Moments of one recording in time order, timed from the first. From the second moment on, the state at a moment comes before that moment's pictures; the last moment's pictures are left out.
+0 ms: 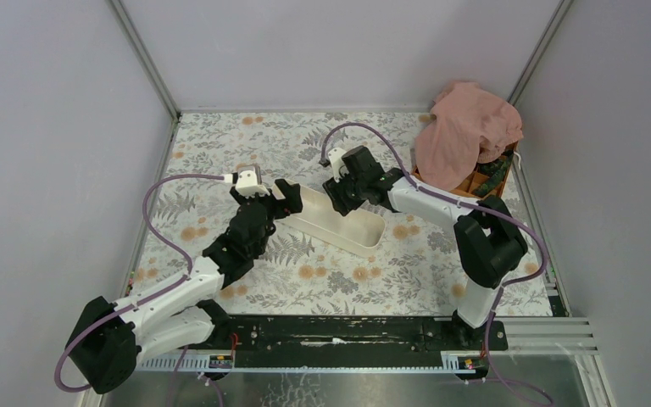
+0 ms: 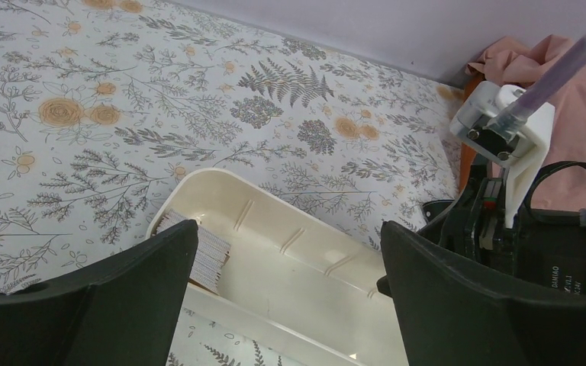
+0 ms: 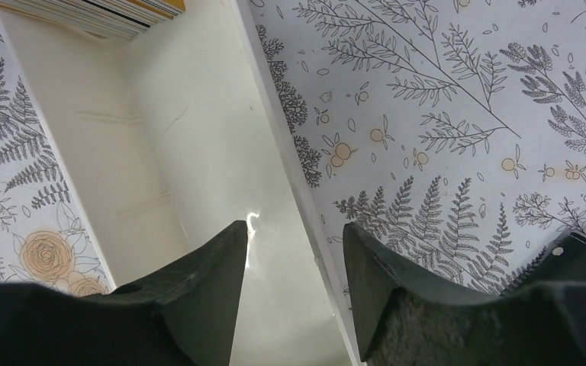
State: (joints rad) left arm -0.70 0.99 0.51 0.33 -0.57 -0.46; right arm 0.69 1.79 1.26 -0.33 -0.12 -0.07
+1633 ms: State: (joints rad) left arm -0.70 1.00 0.51 0.35 -0.56 -0.46; right arm 0.70 1.84 1.23 -0.25 0.09 0.11
